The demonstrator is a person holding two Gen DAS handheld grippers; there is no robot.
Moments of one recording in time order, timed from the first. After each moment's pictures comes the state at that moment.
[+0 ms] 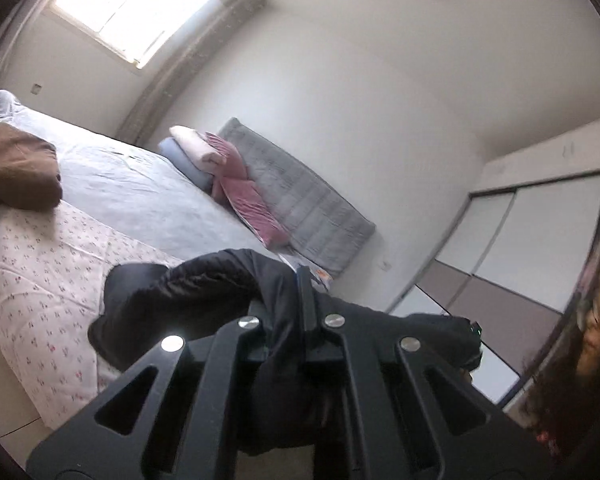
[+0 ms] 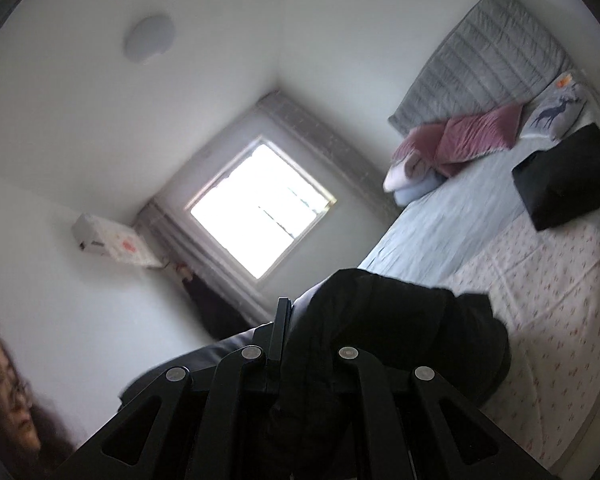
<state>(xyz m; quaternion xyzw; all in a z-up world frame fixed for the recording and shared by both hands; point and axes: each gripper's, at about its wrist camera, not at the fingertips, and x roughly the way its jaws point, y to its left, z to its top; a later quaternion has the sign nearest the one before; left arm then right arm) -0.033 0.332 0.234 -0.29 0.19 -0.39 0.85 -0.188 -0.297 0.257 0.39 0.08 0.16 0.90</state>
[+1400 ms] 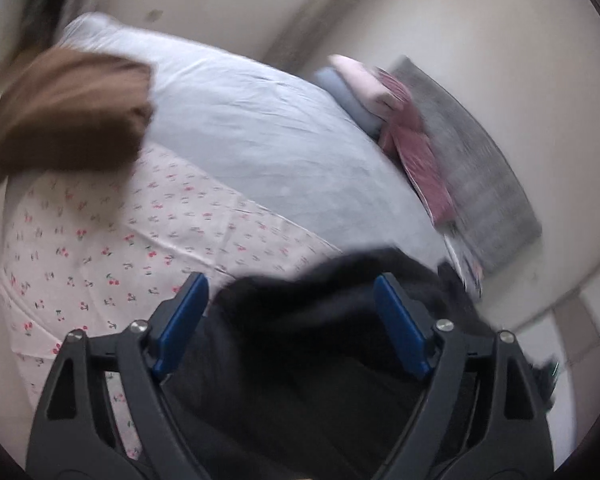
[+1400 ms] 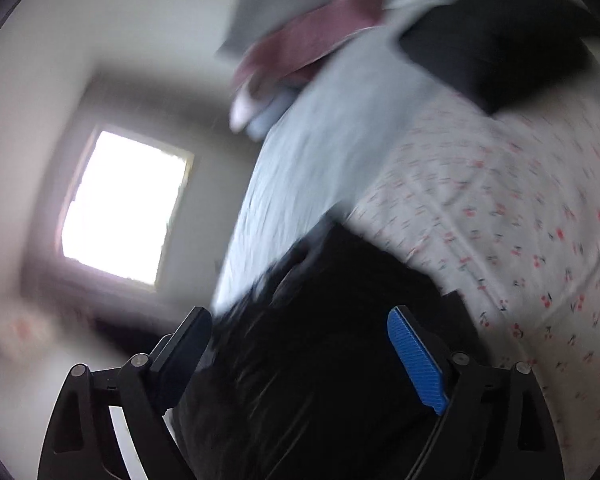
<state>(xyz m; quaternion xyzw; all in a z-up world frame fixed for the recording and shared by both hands) 0.291 0.241 0.127 -0.23 0.40 -0.17 0.87 0.155 -0.343 0.115 0.45 0.33 0.05 0.83</state>
